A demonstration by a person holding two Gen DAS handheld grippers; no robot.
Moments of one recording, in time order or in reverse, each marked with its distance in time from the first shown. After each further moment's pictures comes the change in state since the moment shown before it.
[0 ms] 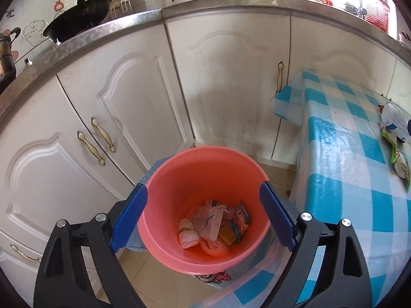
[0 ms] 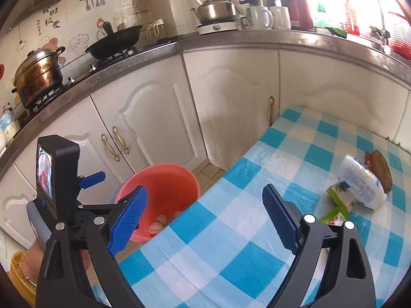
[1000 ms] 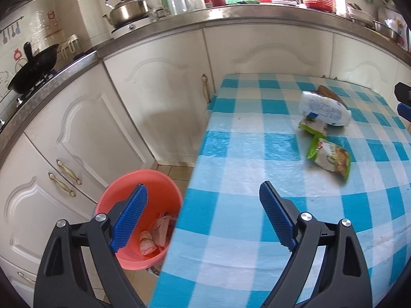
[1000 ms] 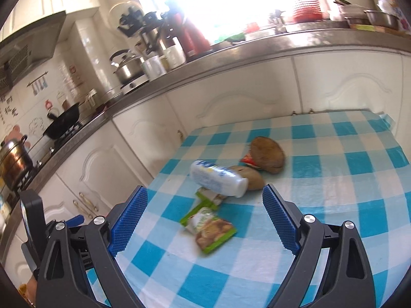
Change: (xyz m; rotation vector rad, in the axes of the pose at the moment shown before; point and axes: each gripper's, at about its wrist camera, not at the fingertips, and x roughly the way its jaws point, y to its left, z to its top) left arm -0.064 -0.133 0.009 0.198 -0.050 -0.146; right arm -0.123 -0.173 -0.045 0.370 -0.221 -0.162
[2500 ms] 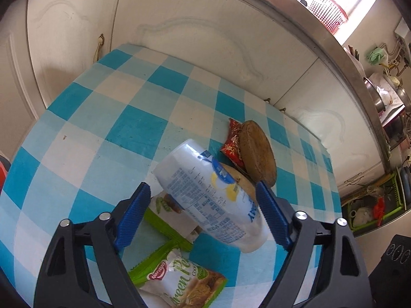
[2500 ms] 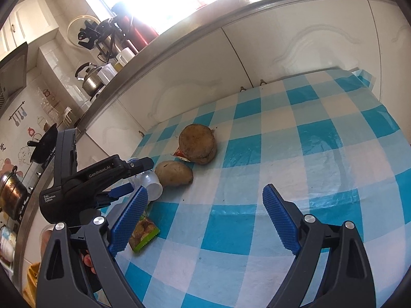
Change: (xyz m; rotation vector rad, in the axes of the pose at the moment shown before) left arm 0.127 -0.125 0.099 -0.339 0.185 -0.480; right arm 0.015 -0.114 -0.004 0.169 0.082 -0.023
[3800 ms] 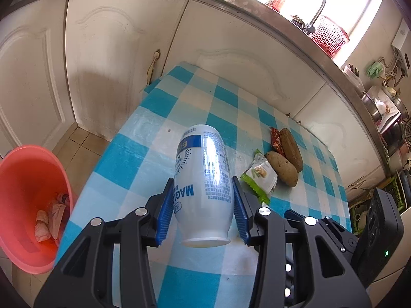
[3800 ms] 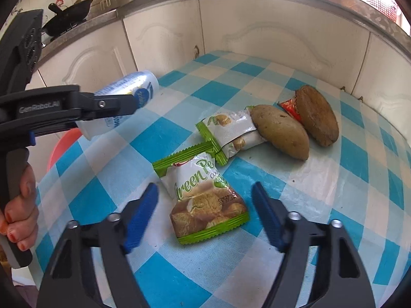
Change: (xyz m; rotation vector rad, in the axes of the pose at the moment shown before) left arm -0.083 0.097 -0.028 -0.012 -0.091 0.019; right arm 0.102 0.137 -0.060 -0.551 0.304 -0.068
